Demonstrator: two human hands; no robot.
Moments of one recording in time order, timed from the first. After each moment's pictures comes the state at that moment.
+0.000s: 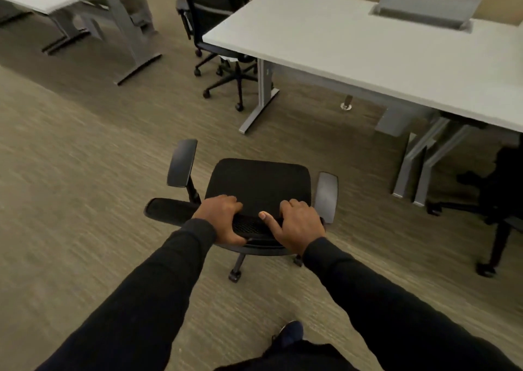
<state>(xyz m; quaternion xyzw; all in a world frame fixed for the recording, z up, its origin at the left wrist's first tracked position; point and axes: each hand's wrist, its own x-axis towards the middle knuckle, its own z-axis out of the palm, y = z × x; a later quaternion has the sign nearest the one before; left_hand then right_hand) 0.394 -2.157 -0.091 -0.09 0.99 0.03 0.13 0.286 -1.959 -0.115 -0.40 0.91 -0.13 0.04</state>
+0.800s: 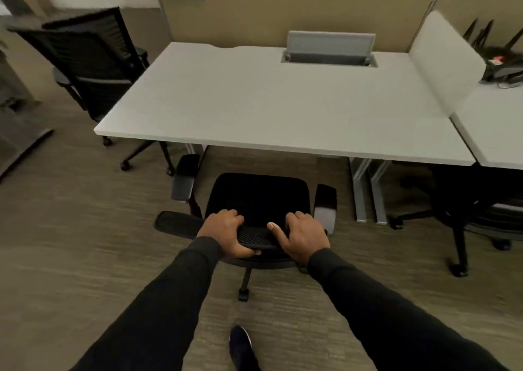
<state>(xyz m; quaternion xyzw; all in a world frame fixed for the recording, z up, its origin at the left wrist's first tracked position) 0.008 -2.280 -0.095 0.06 0.99 0.05 0.09 -0.028 -2.053 -0.108 -0.21 0.97 -0.13 0.02</state>
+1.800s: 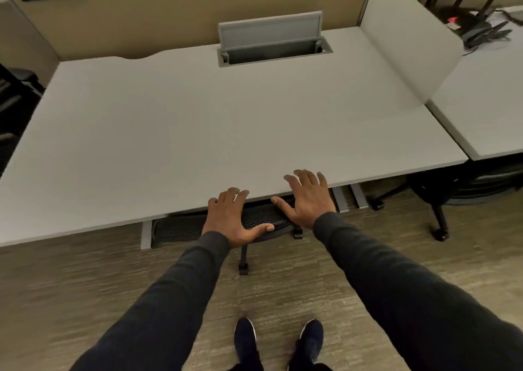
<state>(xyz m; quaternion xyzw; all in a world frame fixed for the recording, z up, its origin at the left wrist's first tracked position) -0.284 -2.278 -0.113 0.12 0.99 0.10 0.06 -0.314 -2.045 -0.119 -0.10 0.99 -0.07 0.00</state>
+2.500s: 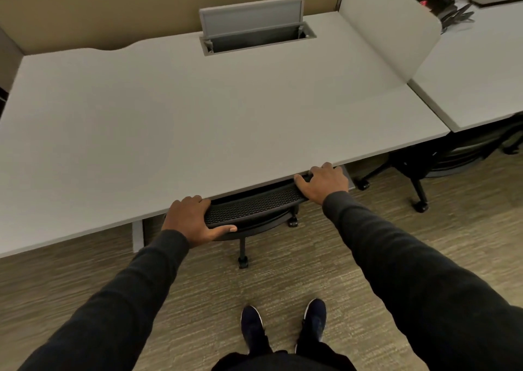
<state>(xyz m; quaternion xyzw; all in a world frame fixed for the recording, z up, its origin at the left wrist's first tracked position) -0.281 -2.398 -0.116 0.20 0.98 0.02 0.08 -0.305 -2.054 -0.107 0.14 0.98 -0.05 0.12</state>
